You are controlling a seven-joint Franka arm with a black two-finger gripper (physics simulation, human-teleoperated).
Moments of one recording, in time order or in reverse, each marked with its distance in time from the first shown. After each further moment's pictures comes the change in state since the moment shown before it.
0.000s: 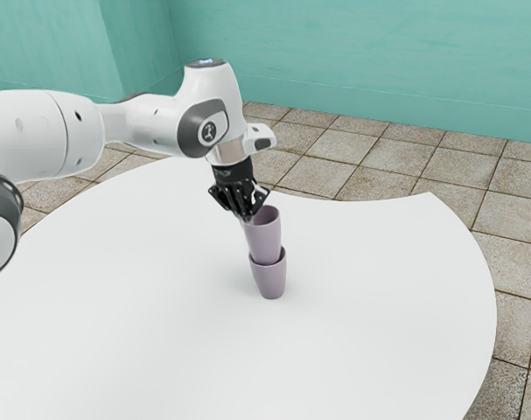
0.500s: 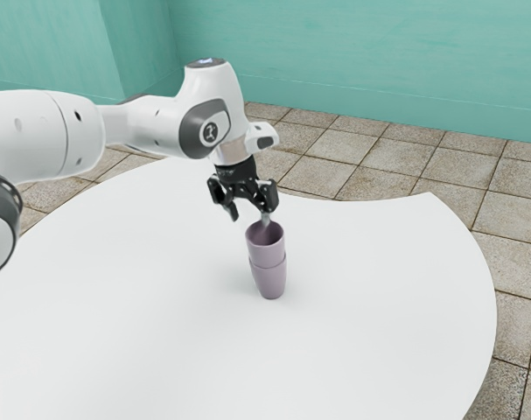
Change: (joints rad) arm 0.000 -0.007 -0.011 -0.006 -0.014 0.029 0.008
